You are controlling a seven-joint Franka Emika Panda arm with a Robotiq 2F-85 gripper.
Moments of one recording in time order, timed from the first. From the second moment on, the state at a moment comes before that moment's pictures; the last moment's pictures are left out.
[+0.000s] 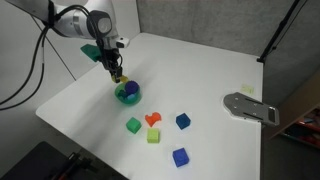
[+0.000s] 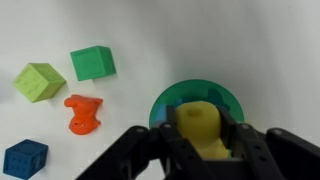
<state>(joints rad) 0.24 0.49 0.00 -1.89 0.03 2.18 0.61</state>
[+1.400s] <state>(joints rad) 0.00 0.49 -0.23 -1.90 -0.08 2.09 0.61</state>
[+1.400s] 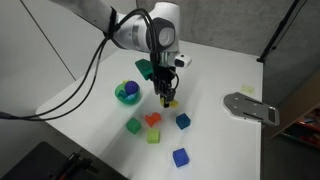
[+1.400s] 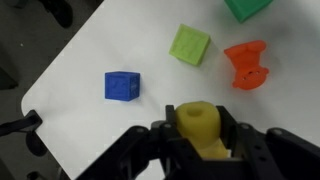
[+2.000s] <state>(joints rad) -0.05 0.58 -0.32 -1.89 -0.14 2.09 0.69</state>
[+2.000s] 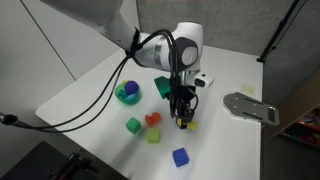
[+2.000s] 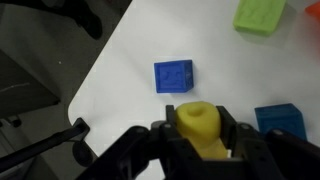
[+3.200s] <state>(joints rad) 0.02 0.78 -0.31 -1.68 -0.15 1.92 0.80</state>
